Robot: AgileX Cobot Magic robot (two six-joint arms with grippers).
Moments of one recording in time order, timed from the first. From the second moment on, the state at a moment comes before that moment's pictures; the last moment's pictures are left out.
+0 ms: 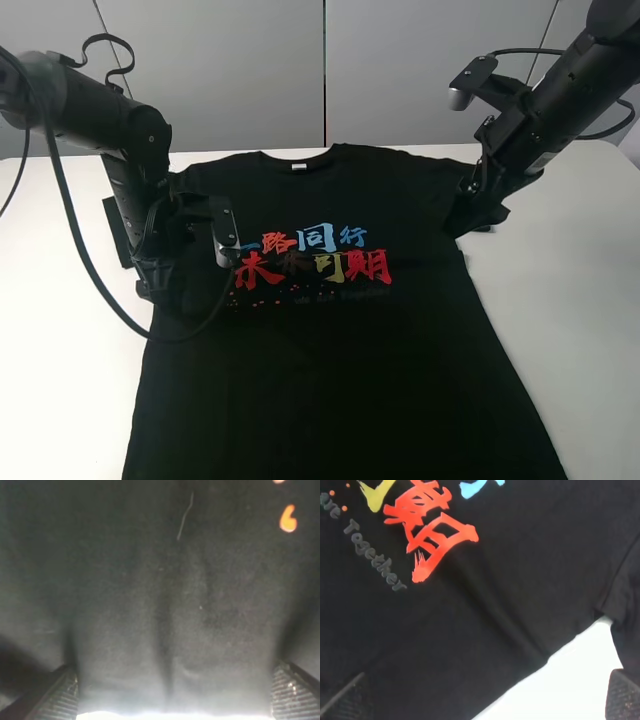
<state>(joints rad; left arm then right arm) -0.44 2.10 -1.22 0.09 0.84 0.78 0.18 1.72 -1.10 0.34 0.87 -0.97</state>
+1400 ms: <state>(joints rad) -0.44 2.10 -1.22 0.14 0.82 0.79 0.20 1.80 -1.10 0.28 0.84 -1.07</state>
